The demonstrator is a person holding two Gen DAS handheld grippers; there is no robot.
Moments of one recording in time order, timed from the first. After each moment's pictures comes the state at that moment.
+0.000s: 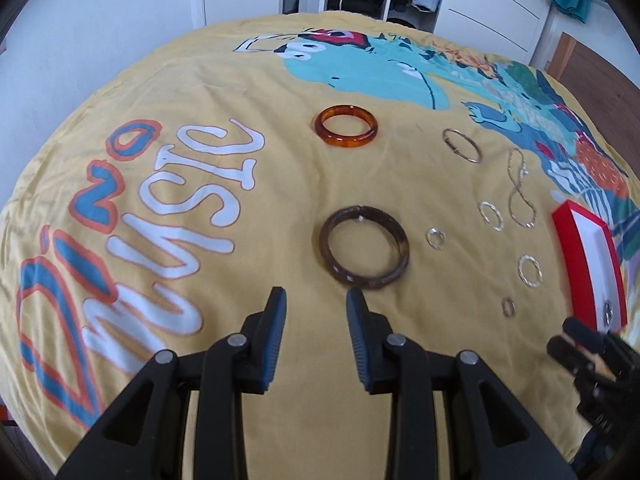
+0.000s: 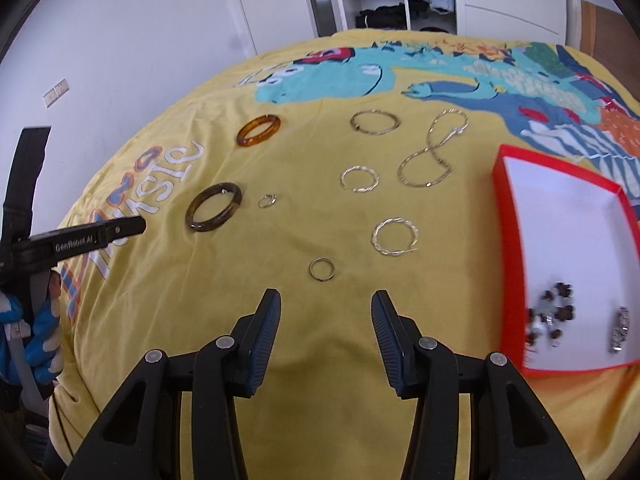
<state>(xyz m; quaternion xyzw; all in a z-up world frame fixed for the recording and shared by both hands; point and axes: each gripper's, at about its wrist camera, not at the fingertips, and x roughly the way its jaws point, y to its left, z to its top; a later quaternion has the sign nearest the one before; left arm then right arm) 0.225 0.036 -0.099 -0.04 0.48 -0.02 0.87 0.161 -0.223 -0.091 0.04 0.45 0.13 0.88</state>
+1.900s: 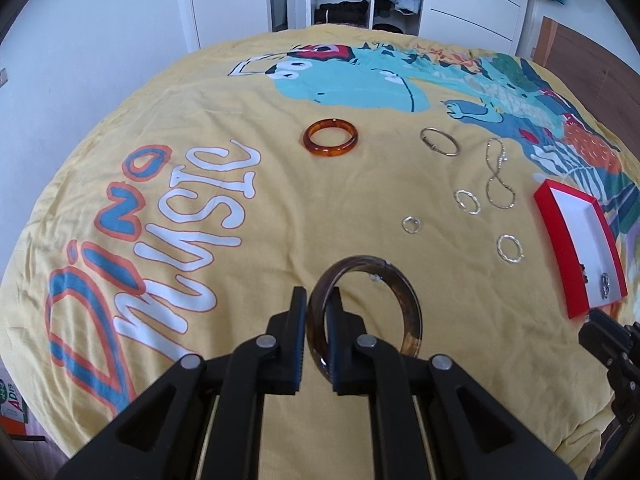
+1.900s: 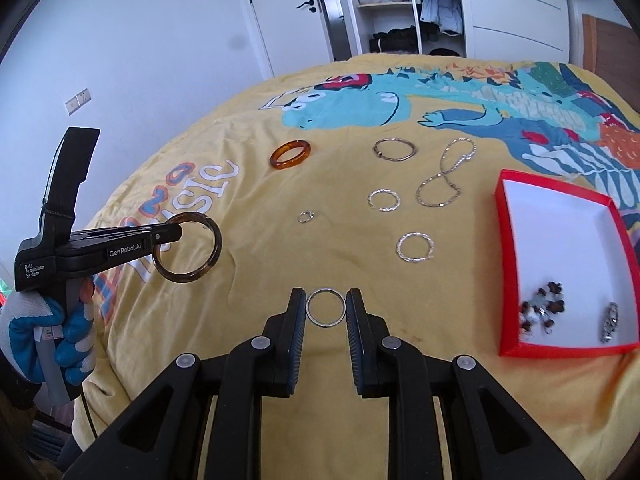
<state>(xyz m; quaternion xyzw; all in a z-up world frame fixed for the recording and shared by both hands) 0.178 0.016 -0.061 0.01 0.46 -0.02 0.89 0.113 -0.217 -0.048 0.05 0.40 0.15 0.90</state>
